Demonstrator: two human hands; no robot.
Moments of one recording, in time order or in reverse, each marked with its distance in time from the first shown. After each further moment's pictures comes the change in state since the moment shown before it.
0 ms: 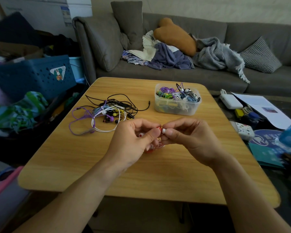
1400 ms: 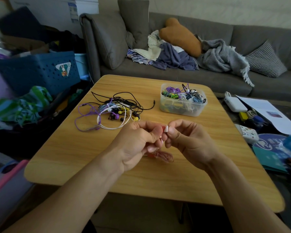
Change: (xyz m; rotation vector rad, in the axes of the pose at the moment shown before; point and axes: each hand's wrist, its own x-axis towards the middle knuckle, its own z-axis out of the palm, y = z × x) left_hand -0.003 0.017 -0.001 -0.409 -0.037 -0.336; right_hand 0.004 0.008 0.017 0.248 -0.123 0.067
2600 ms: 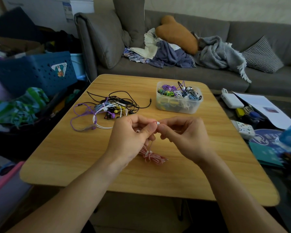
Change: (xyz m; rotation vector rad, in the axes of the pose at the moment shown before) left_hand 0.007 -0.013 -0.006 0.461 0.169 0.363; right_hand -0.001 0.000 0.003 -0.644 0.279 -0.215
